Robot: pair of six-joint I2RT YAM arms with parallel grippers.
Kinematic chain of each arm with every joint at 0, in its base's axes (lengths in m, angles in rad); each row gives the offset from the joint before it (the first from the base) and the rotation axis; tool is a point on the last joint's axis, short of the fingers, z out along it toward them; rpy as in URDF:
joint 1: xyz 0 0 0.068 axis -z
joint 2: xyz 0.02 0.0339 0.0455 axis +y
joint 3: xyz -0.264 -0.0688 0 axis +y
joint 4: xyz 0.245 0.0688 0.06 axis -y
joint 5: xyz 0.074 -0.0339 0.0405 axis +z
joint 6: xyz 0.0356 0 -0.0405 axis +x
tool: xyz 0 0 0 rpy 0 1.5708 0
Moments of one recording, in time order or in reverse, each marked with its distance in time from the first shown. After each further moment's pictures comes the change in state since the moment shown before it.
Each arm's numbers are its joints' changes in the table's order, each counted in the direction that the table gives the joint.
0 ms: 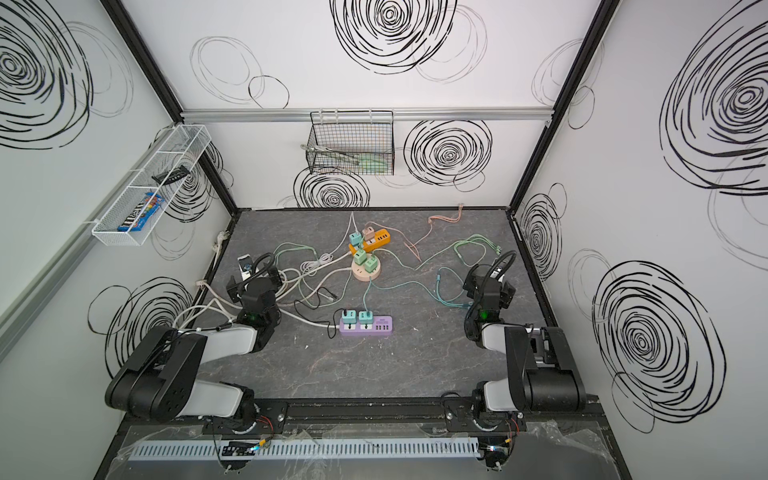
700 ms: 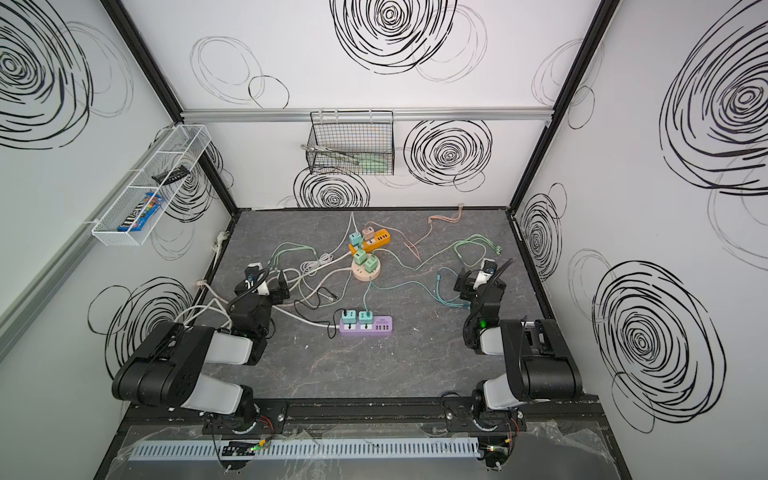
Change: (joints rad) left arm -0.083 0.066 0.160 0.296 -0.468 0.046; right arm -0.006 0.069 0.041 0.228 0.176 -0.068
